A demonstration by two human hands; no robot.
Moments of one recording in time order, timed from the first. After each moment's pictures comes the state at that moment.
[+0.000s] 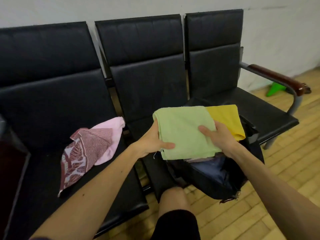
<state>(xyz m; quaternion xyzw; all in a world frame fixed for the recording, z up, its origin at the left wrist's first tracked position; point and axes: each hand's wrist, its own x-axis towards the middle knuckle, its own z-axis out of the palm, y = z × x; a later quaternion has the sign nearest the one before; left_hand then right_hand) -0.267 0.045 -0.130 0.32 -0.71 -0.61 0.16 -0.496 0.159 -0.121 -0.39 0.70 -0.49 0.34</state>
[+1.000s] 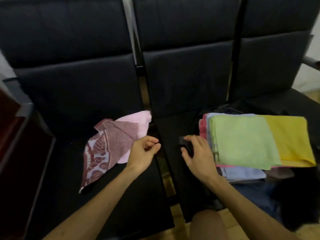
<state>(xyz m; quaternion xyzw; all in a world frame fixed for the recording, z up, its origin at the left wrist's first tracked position) -0.164 -0.017 -0.199 0.55 -0.61 -0.47 0.33 -0.360 0.044 -0.217 -0.63 0.69 -0.36 0.08</state>
